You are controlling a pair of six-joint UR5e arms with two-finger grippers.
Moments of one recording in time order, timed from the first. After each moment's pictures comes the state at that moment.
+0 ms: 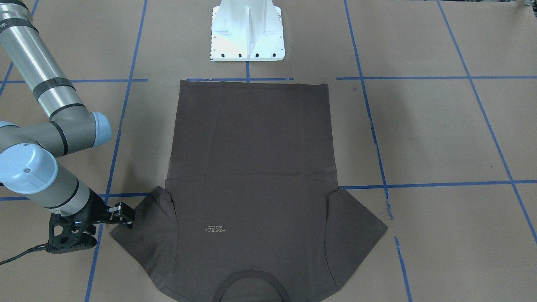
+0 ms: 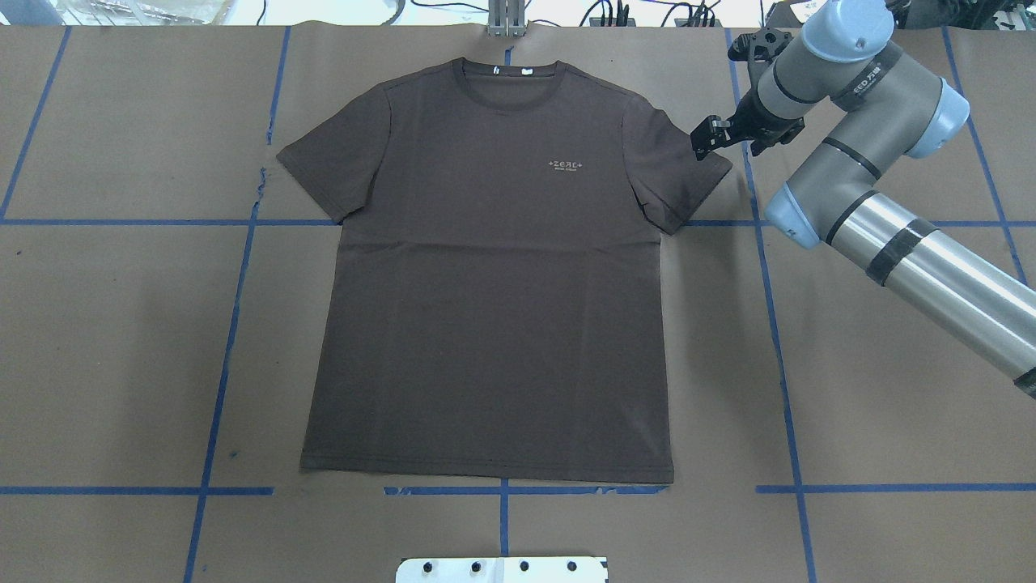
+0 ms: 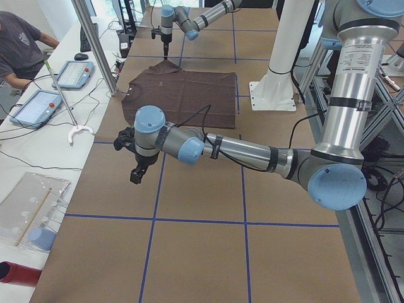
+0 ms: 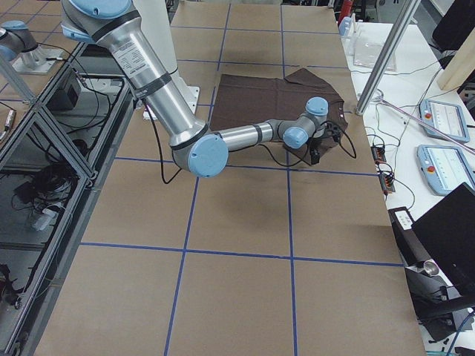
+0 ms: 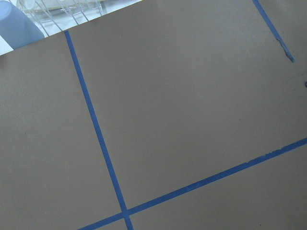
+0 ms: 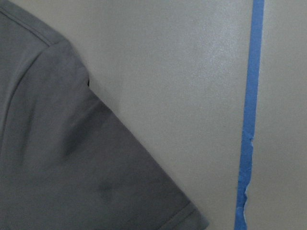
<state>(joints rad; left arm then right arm) -1.48 -1.70 -1.64 -1.84 -2.32 -0.01 0.96 -0.94 1.11 -1.04 2.09 0.77</state>
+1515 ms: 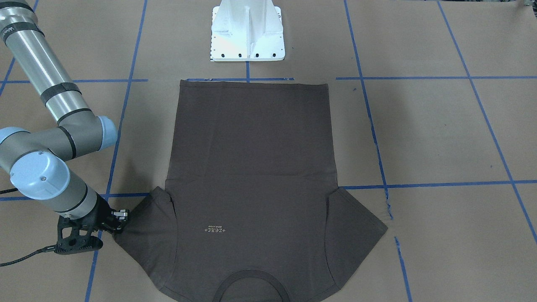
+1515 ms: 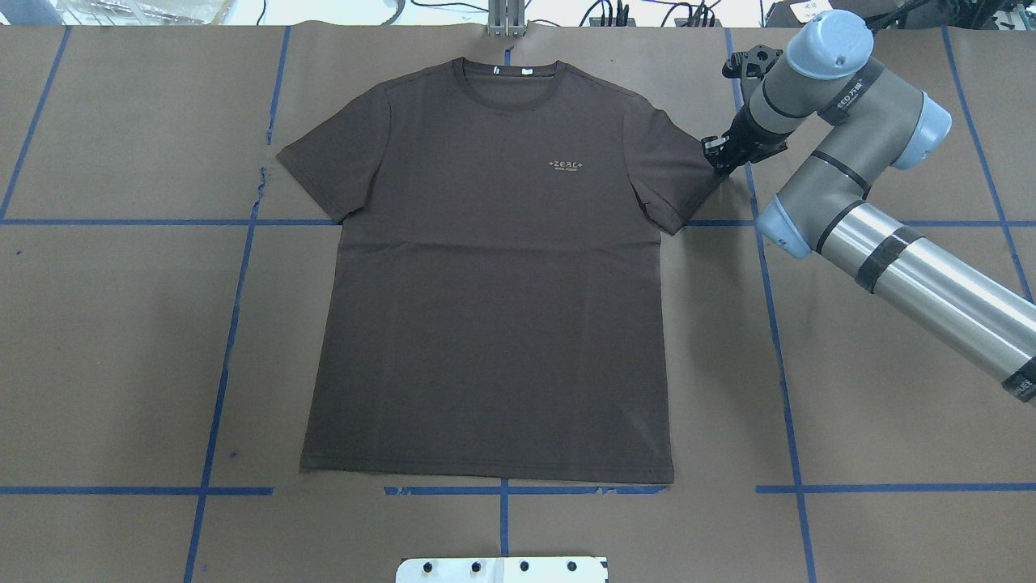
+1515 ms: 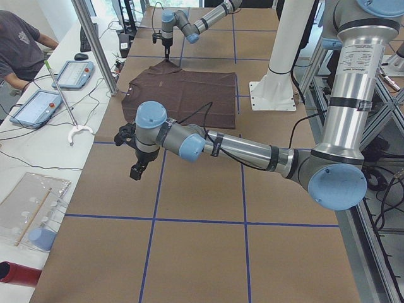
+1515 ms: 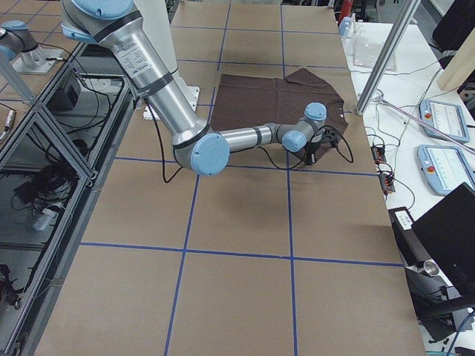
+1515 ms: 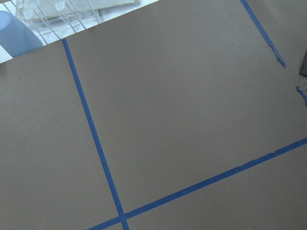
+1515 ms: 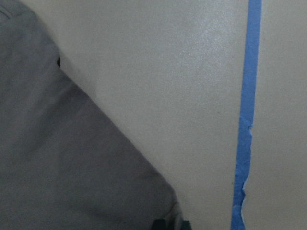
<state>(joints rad) -1.48 -1.70 -1.67 -1.83 -2.32 -0.01 0.94 -0.93 1.06 -1.04 2.08 0.77</state>
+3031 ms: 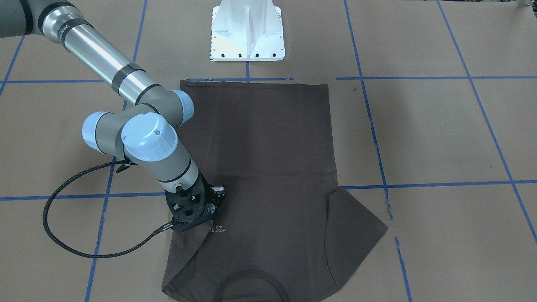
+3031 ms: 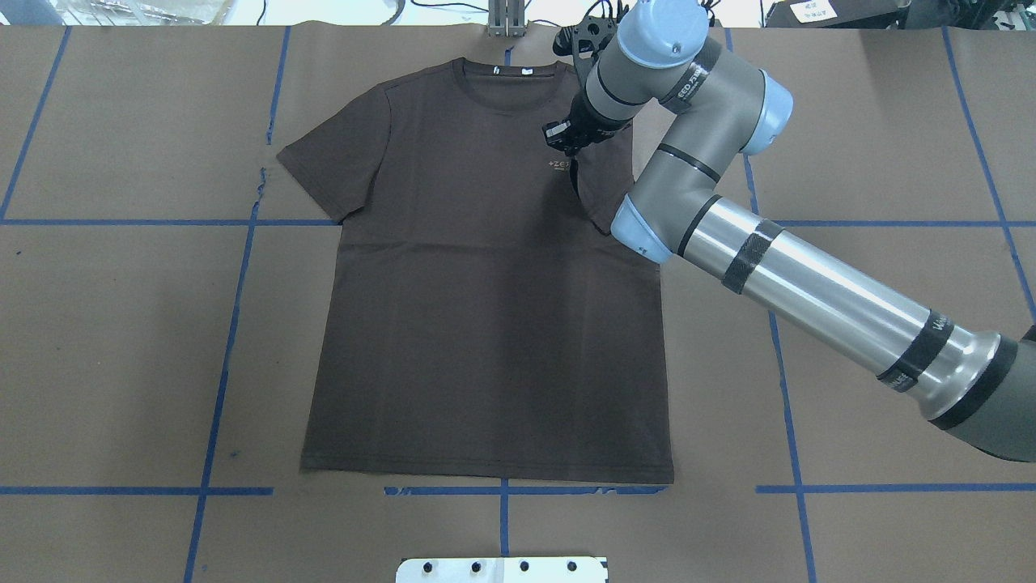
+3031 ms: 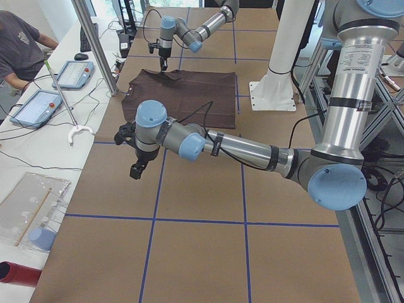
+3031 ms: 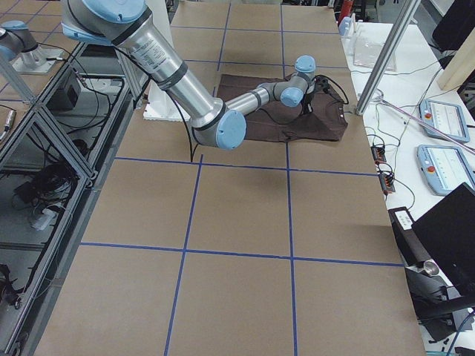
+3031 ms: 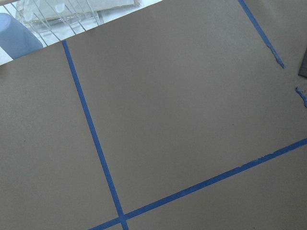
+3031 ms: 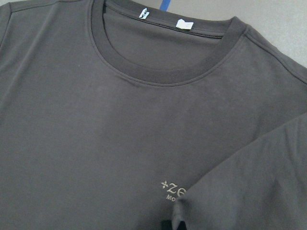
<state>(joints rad) -1.48 -1.70 -1.67 -1.83 -2.32 -0.01 0.79 -0.68 1.08 -1.04 1.99 0.77</state>
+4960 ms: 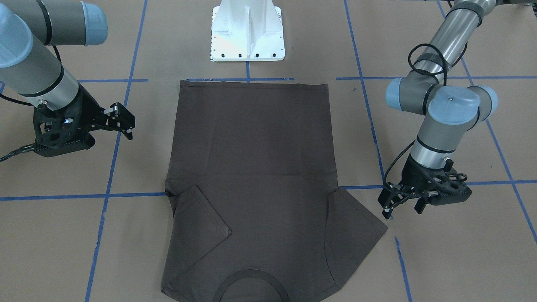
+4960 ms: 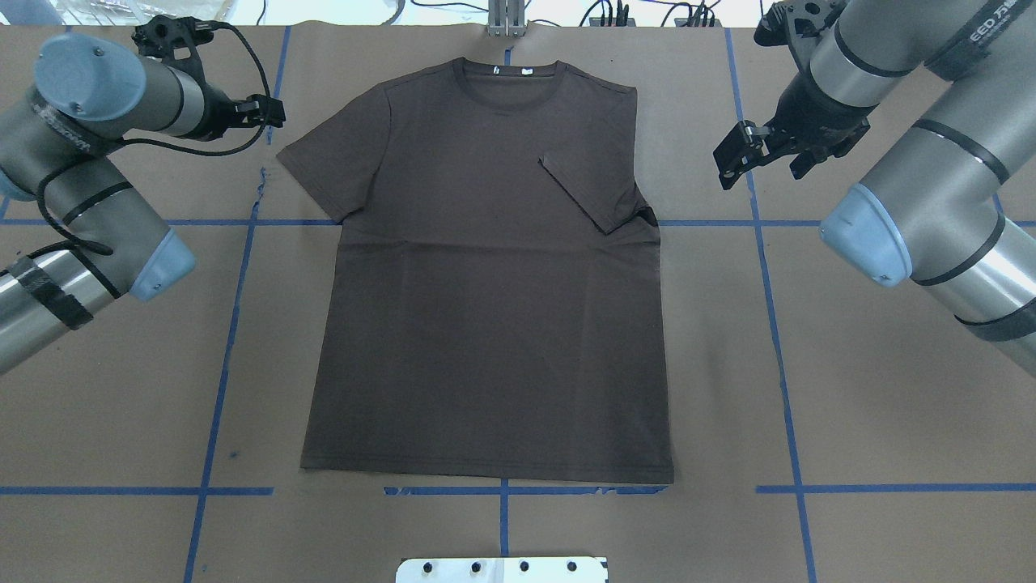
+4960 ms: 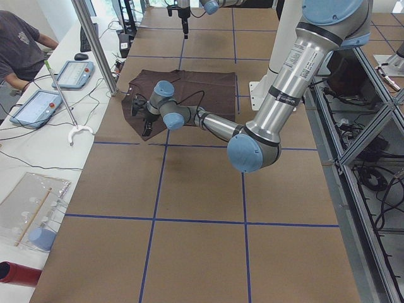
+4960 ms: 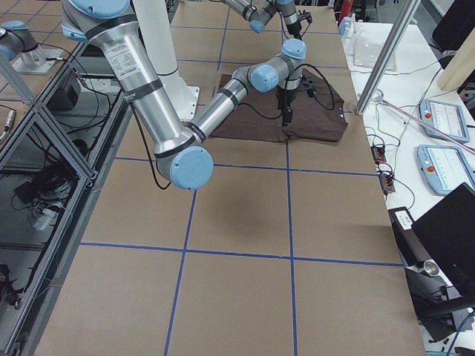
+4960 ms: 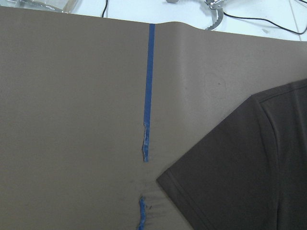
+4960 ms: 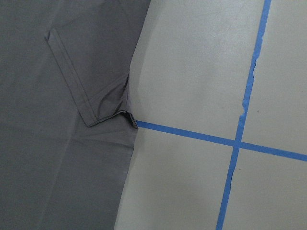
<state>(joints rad) -0.91 -2.09 -1.31 -2.26 -1.76 -1.14 0.98 -1.08 1.85 -1.77 2.22 0.61</state>
